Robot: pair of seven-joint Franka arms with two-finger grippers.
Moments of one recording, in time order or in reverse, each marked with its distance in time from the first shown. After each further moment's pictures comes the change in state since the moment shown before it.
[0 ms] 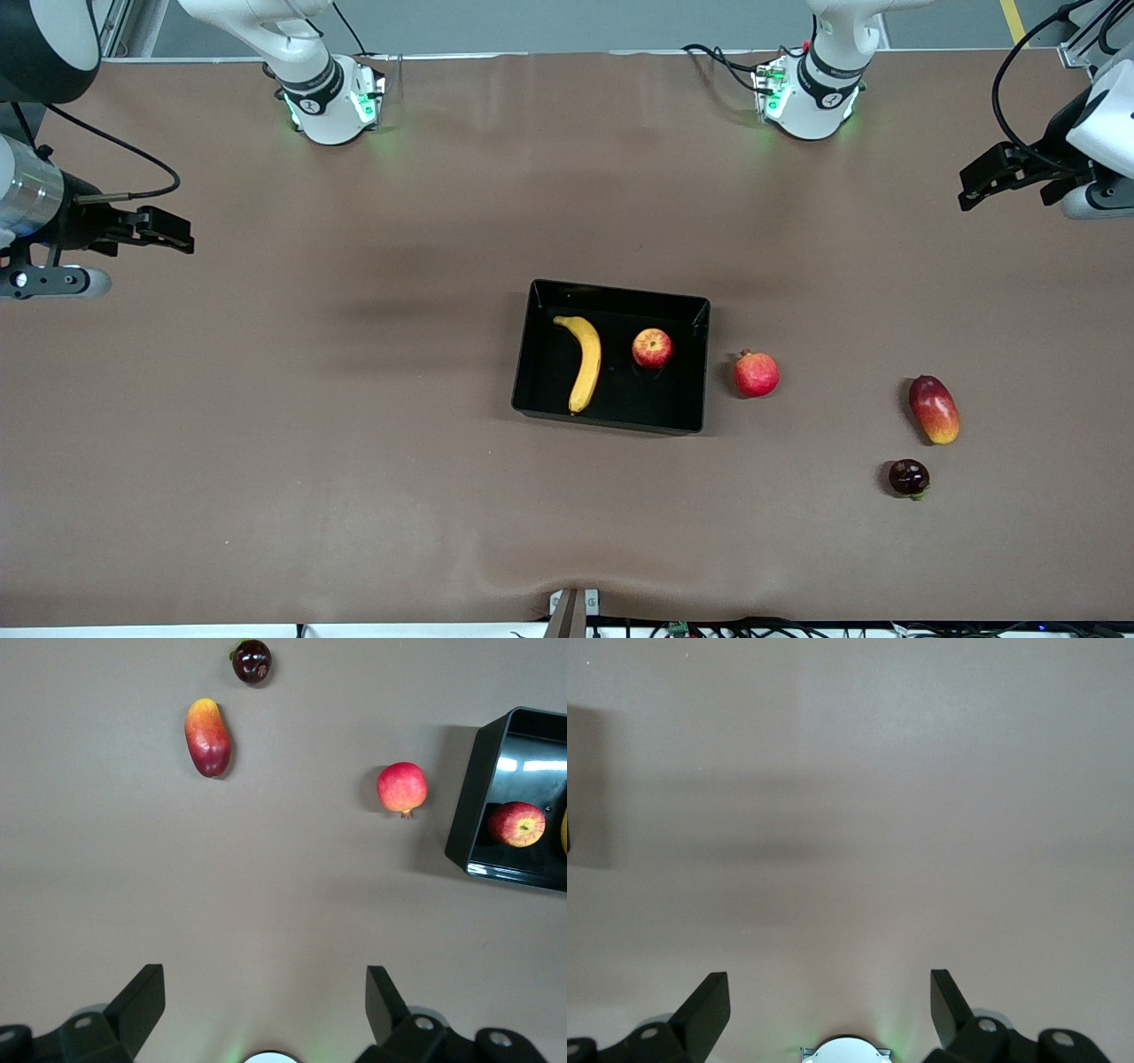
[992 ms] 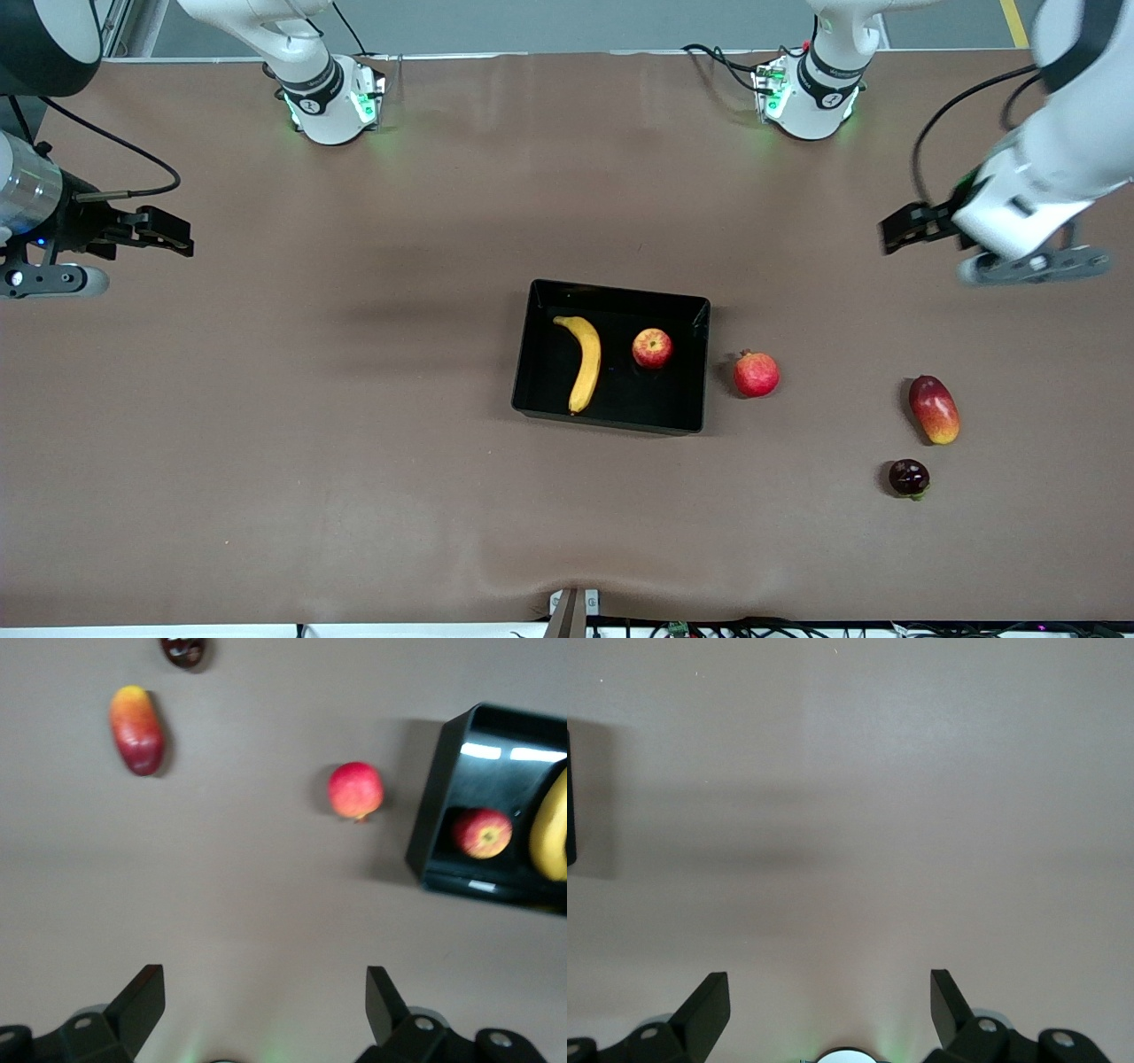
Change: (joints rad) left arm -0.050 0.188 -0.129 0.044 -0.001 0.080 -0.205; right arm 0.011 0.000 -0.007 0.014 -0.002 0.021 0.000
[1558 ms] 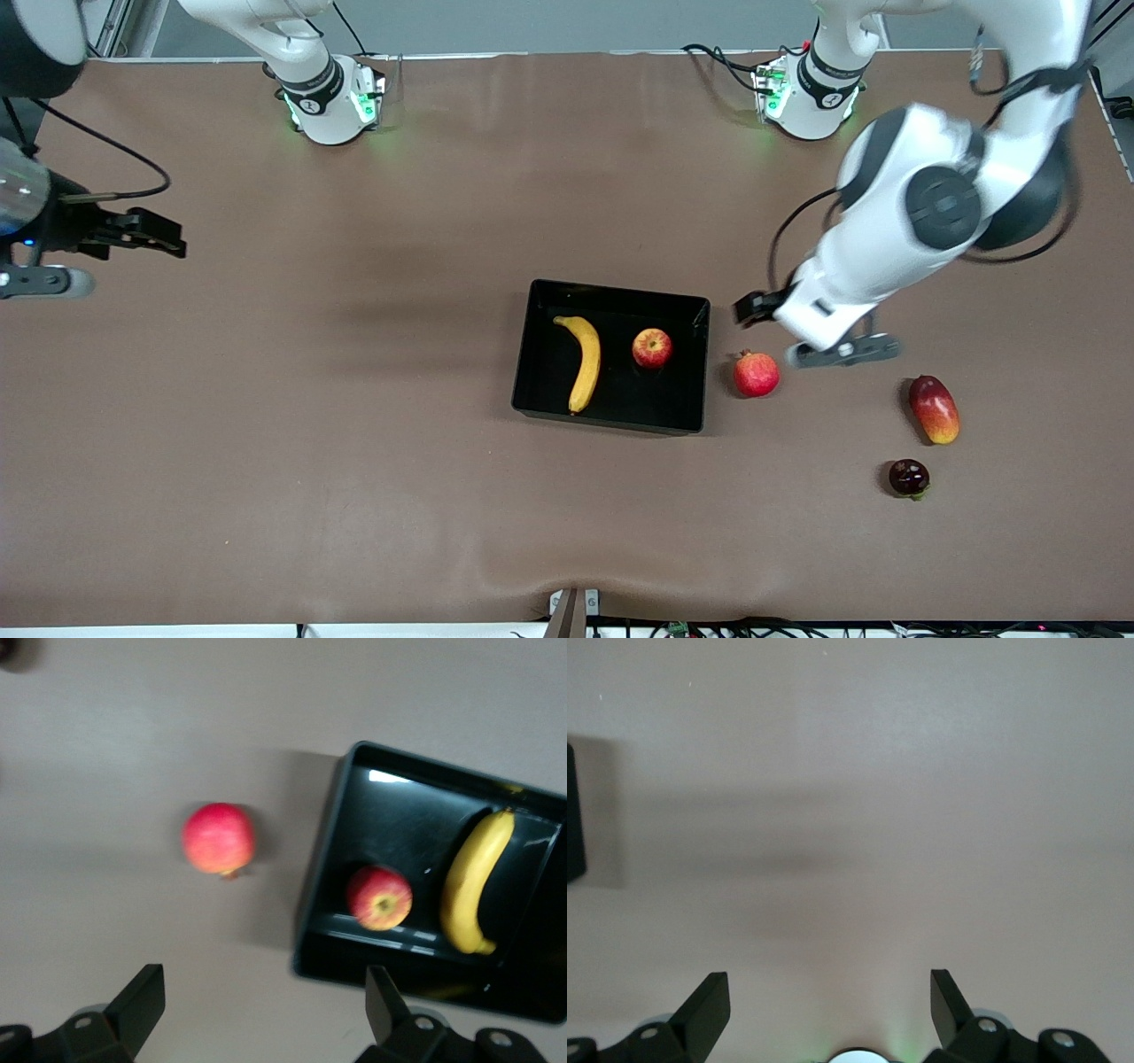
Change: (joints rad) left arm -0.193 0.269 -0.016 0.000 0.008 0.318 -0.256; right arm -0.075 0.000 -0.006 0.001 0.057 0.001 0.003
